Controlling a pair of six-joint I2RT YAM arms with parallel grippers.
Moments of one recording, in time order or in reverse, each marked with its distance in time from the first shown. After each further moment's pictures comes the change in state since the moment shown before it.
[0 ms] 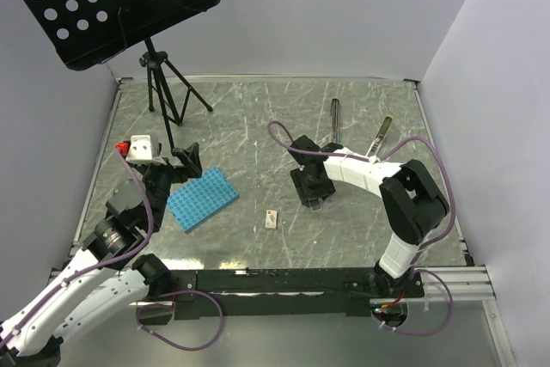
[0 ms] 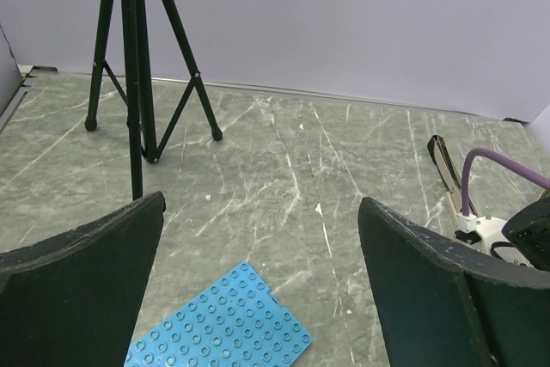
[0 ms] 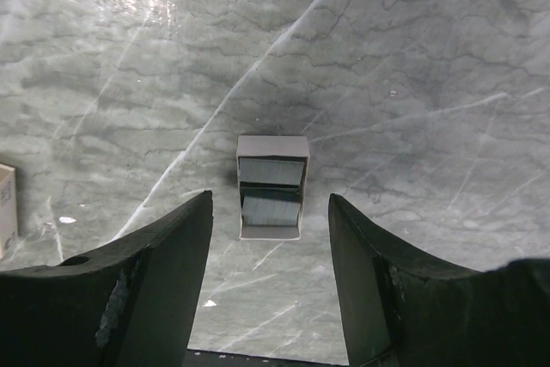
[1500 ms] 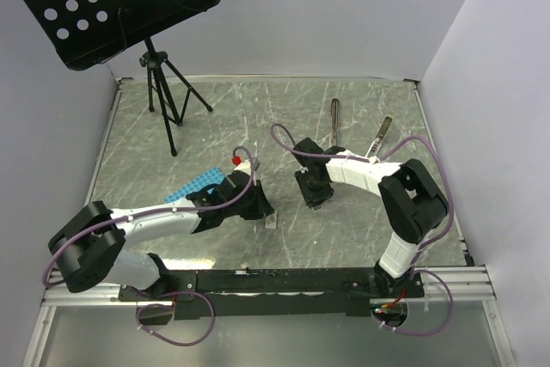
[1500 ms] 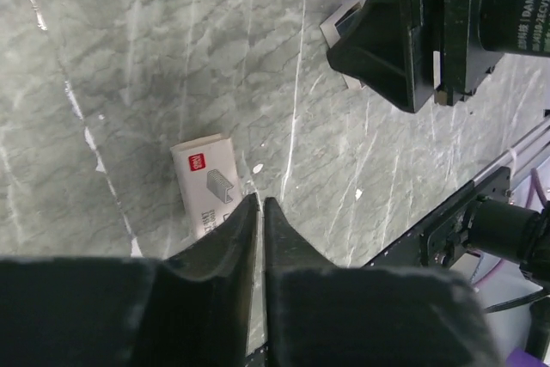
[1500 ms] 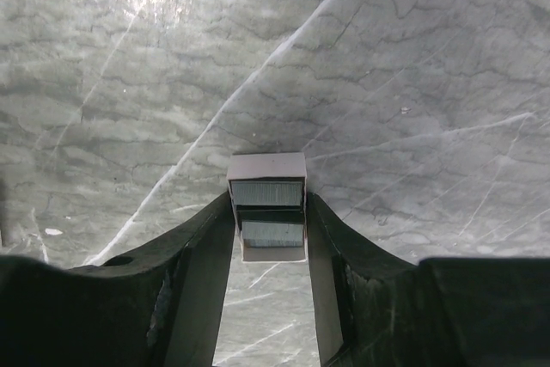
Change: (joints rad) left arm -0.171 0.807 -0.081 0.146 0.657 -0.704; right arm -0.024 0.008 -0.053 0.073 -0.043 -0.027
